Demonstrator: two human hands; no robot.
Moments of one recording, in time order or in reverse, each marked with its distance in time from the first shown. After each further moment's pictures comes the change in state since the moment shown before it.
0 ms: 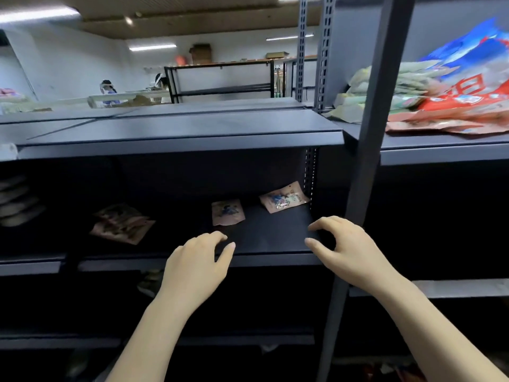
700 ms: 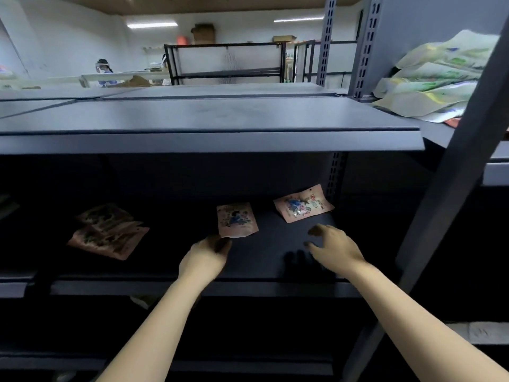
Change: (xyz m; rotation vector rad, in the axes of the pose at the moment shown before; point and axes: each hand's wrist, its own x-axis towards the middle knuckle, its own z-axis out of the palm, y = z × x) left_hand 0.154 -0.095 0.108 -0.222 -0.270 -0.338; right_hand 0.141 0.060 0.131 -0.080 -0.237 0.263
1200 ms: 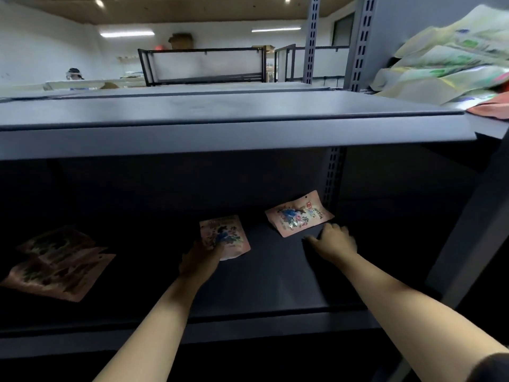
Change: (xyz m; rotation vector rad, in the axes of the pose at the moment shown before) left_hand 0.121 -0.013 0.059 -0.256 0.015 -0.038; right_hand 0.115 0.050 0.055 -0.187 0.048 0.326
